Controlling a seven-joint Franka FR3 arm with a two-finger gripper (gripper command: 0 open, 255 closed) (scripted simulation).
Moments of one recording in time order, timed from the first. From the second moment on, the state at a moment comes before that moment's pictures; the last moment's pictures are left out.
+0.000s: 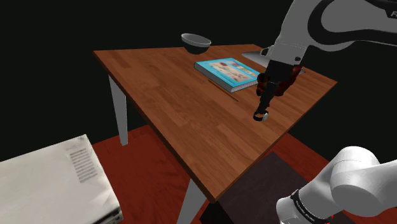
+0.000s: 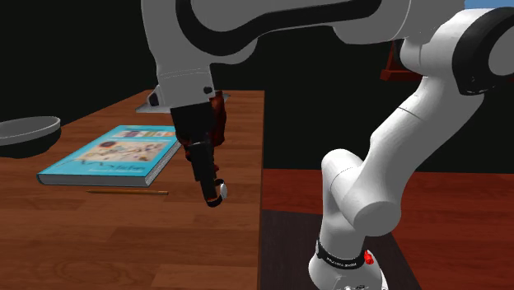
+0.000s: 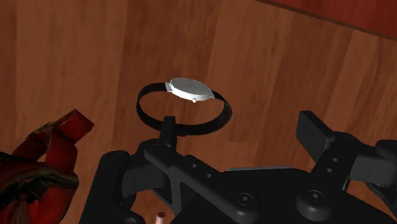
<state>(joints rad) 0.15 -0.61 0.04 -2.33 0.24 1.57 -0.18</state>
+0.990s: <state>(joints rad) 0.15 -0.61 0.04 -2.37 0.25 1.60 -0.19</state>
